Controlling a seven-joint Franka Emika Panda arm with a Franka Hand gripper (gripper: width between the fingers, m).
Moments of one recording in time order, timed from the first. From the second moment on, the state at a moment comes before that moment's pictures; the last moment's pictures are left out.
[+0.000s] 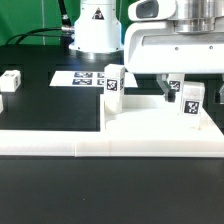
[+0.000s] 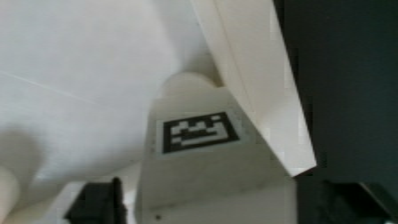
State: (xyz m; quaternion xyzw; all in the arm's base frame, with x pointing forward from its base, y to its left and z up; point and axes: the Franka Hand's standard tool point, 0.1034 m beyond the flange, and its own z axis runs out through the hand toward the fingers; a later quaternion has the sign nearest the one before) arm 0.635 0.119 0.072 -0.97 0.22 -0.04 0.06
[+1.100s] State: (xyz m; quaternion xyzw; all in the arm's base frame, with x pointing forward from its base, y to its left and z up) arm 0.630 0.124 0.070 -0.67 0.74 0.03 0.09
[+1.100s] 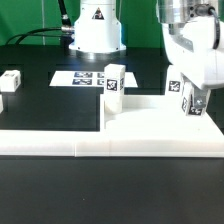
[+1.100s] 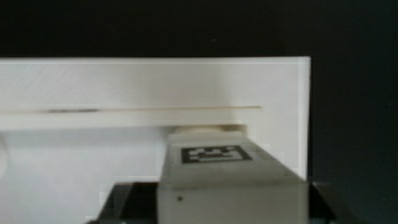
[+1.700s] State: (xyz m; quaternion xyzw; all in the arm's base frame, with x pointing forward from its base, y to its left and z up) arm 0.627 0.118 0.062 -0.88 0.47 -0.01 0.08
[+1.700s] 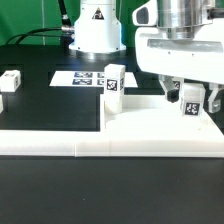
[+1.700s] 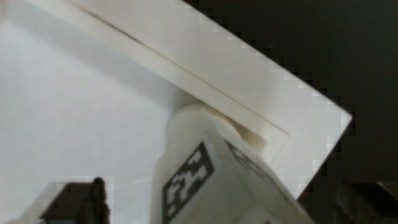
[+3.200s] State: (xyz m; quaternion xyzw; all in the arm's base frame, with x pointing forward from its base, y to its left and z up) arm 0.628 0.116 0.068 -0.94 0.33 -0.02 0.05
